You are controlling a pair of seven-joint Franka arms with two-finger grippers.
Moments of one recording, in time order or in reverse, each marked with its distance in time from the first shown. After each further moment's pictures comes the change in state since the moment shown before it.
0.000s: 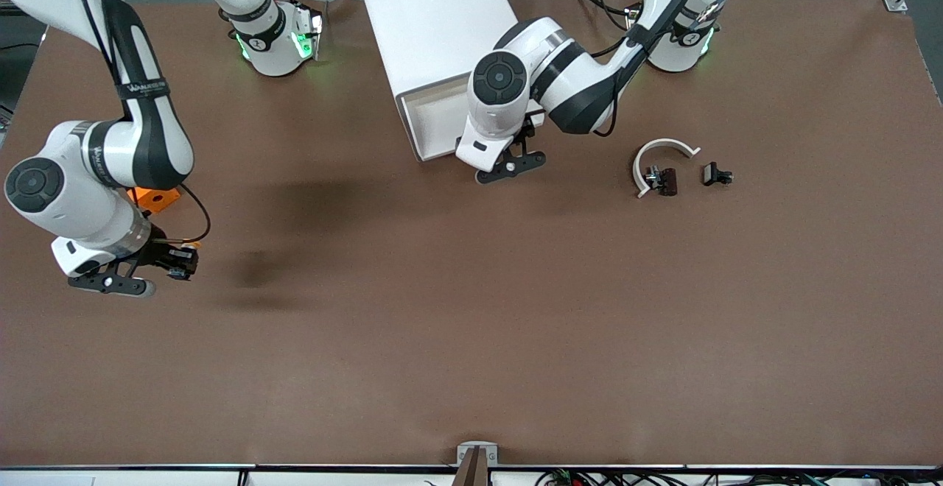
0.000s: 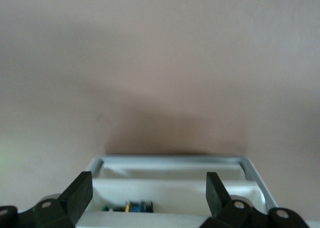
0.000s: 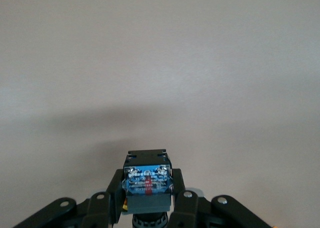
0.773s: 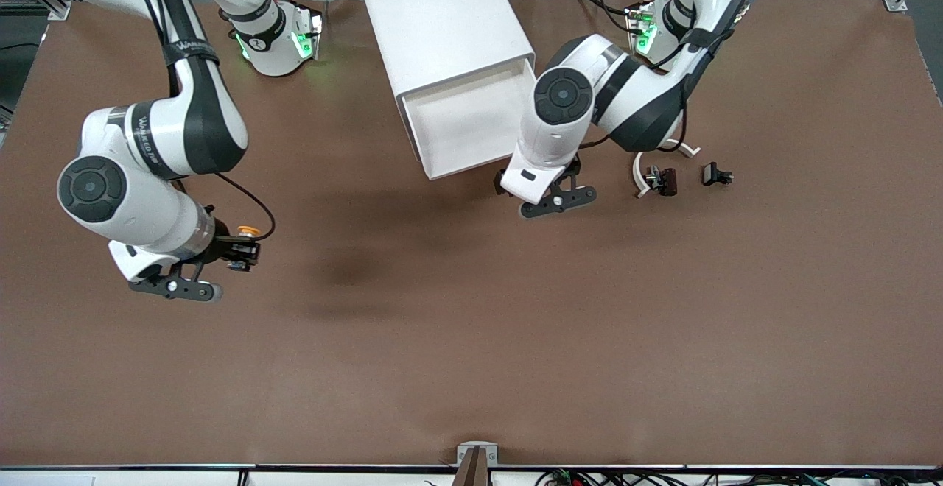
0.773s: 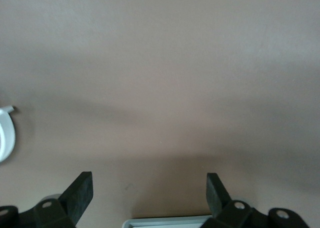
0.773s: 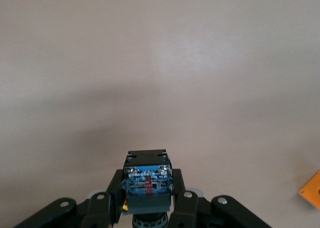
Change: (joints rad) left arm 0.115 -0.039 0.036 0.002 0.135 0.043 0.132; right arm 0.234 0.005 -0.001 0.262 0.034 -0.378 0.235
